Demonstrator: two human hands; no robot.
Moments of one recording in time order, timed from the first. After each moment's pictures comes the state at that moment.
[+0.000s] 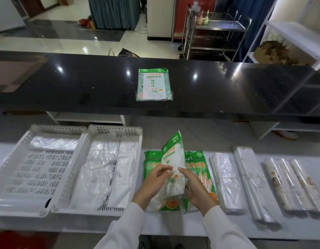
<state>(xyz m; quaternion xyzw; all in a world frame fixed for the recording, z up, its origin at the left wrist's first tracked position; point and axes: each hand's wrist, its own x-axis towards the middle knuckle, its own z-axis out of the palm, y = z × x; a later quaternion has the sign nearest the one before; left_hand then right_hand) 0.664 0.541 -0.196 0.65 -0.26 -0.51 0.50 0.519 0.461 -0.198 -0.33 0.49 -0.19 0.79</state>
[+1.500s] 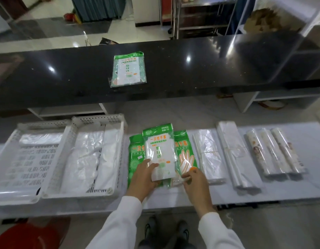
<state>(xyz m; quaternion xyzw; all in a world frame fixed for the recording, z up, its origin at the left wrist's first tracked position) 0.611 0.573 -0.229 0.79 -0.53 -0.25 0.15 0.406 0.504 -0.243 -0.71 0.56 -0.18 0.38</state>
